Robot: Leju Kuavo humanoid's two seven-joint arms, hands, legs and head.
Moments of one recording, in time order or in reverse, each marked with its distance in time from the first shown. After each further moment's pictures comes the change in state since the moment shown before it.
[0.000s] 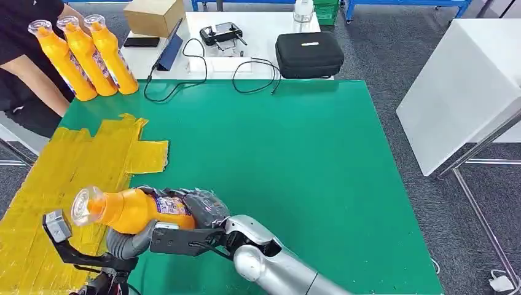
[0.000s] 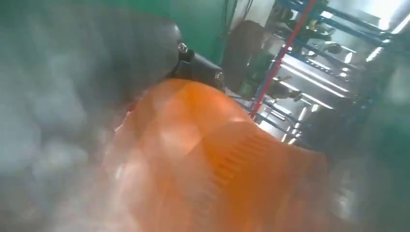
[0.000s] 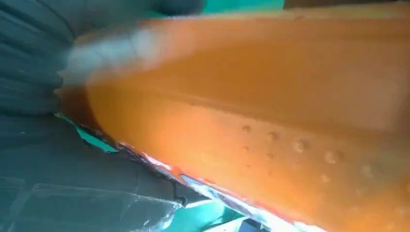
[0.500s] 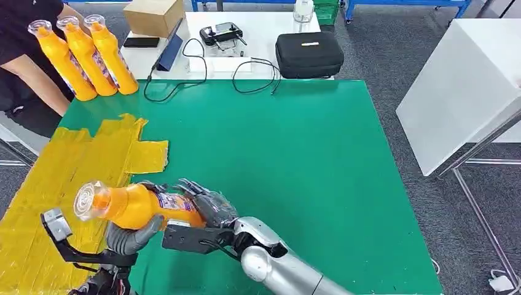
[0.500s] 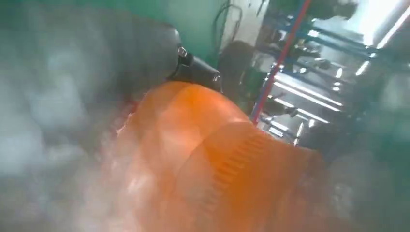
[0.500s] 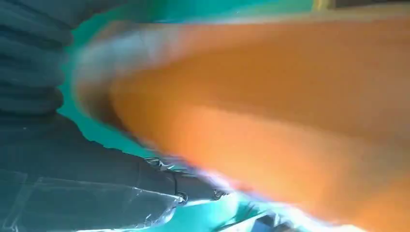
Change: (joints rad) left arm -0.009 -0.001 0.008 -0.036 -0.100 0.090 -0.046; right arm 0.029 -0.034 -0.029 -0.011 -0.030 -0.071 -0.013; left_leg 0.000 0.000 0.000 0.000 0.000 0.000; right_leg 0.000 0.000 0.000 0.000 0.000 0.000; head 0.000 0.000
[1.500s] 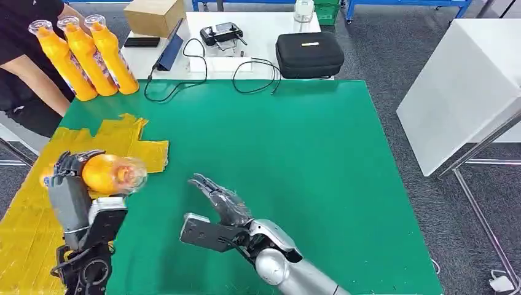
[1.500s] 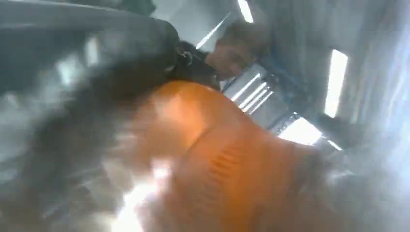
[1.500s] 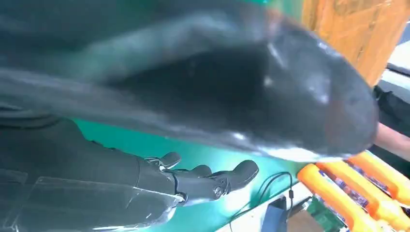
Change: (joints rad) left arm -0.154 0.003 0.079 0.052 -1.372 0.881 -0.126; right arm 0.075 -0.057 -0.067 -0.142 -0.022 0.005 0.002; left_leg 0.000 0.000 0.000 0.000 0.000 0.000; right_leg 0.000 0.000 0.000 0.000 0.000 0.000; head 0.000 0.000
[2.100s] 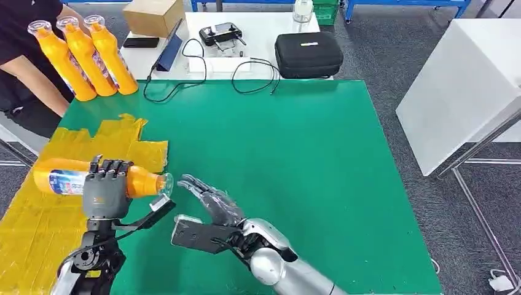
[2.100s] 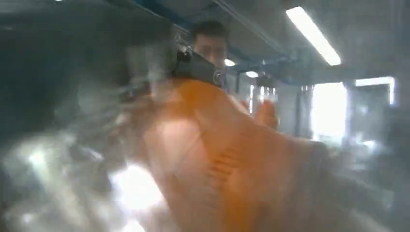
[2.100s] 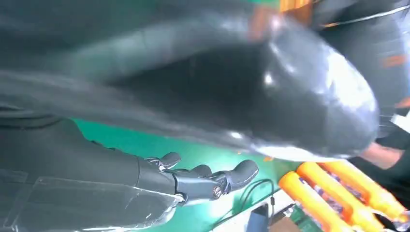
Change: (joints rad) left arm -0.161 0.151 -0.037 0.489 -0.616 0.107 0.264; right arm -0.009 0.024 0.019 -0.026 -0.045 0.040 0.005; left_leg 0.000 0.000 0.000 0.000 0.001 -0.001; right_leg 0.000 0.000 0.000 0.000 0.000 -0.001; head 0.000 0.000
